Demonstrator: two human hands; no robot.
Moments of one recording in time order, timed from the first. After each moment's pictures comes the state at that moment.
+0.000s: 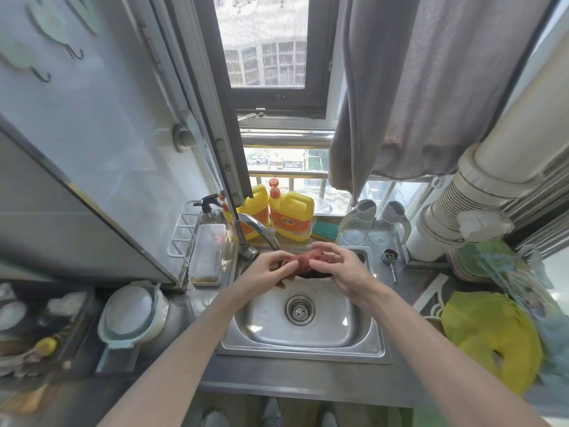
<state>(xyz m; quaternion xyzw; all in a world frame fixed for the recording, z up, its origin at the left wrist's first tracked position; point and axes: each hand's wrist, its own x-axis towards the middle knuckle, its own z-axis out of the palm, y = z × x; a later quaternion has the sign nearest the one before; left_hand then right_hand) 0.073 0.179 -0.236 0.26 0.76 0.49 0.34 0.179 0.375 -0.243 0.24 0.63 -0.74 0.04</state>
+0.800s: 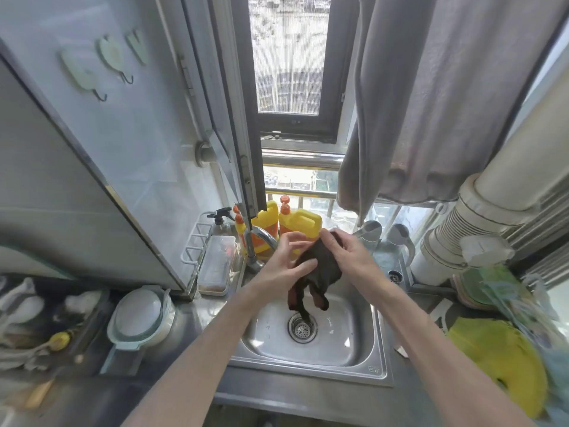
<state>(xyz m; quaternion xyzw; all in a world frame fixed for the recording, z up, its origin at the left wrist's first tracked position) 0.101 0.189 -0.167 0.25 0.68 0.62 0.31 0.170 0.355 -0.146 0.12 0.75 -0.65 -0.07</state>
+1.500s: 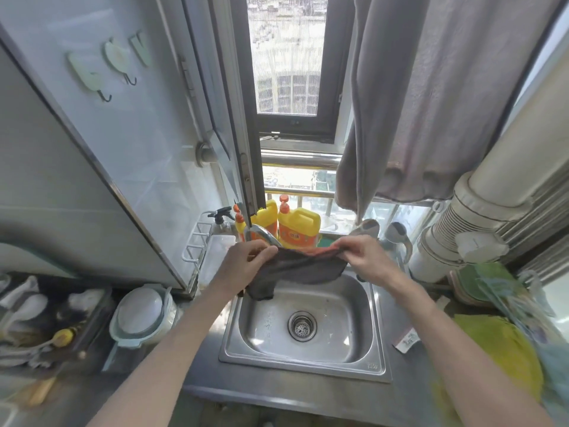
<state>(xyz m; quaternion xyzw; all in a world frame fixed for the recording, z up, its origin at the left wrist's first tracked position) 0.076 0.132 -0.167 0.30 0.85 0.41 0.10 0.178 0.413 -0.179 0.07 0.90 -0.43 -0.08</state>
